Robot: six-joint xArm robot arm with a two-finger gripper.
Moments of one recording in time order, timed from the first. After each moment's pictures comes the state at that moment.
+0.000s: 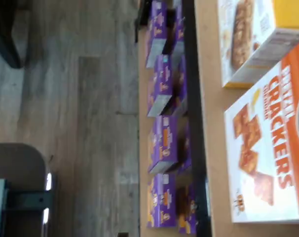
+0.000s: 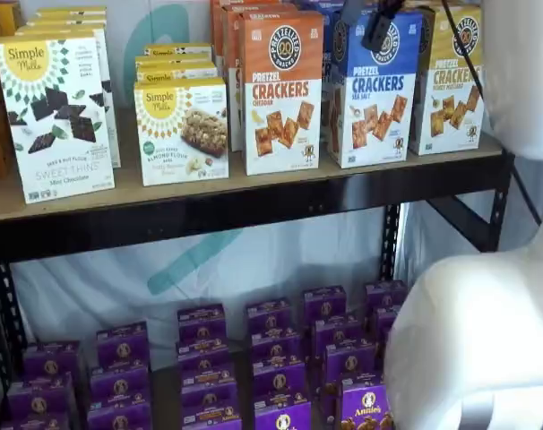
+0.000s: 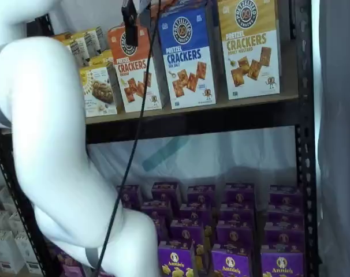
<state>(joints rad) -0.20 -0.49 -1.49 0.39 1.83 -1.61</state>
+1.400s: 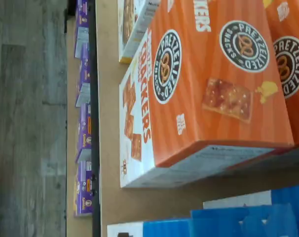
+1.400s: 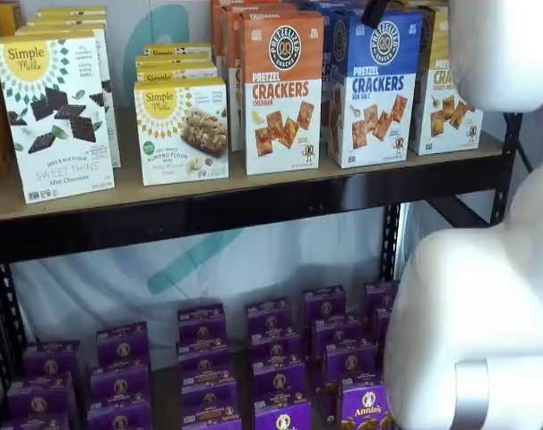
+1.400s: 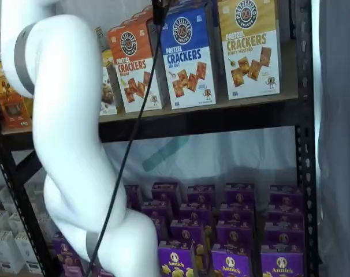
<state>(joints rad) -0.29 -0.29 -1.65 0.41 1.67 -1.70</state>
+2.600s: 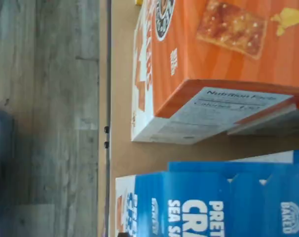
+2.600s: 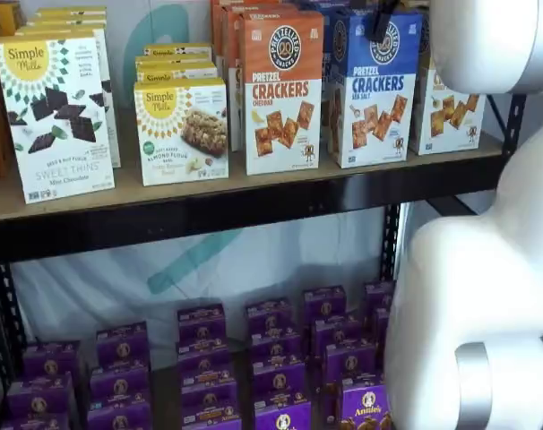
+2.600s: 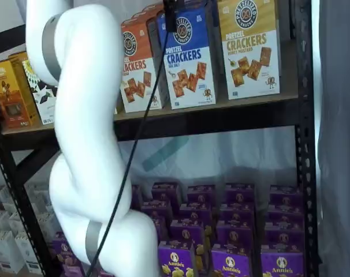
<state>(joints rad) -0.23 -0.12 -1.81 0.25 1.77 -1.71</state>
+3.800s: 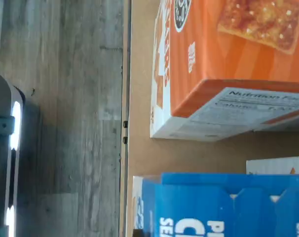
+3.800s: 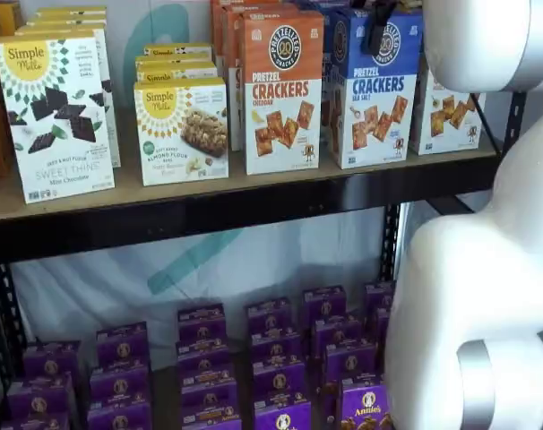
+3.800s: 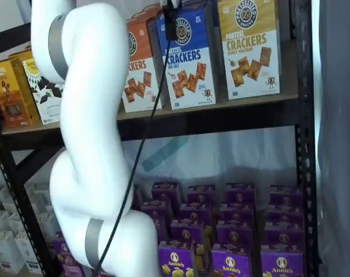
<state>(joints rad) -0.18 -0.09 -1.83 0.19 1.81 -1.68</state>
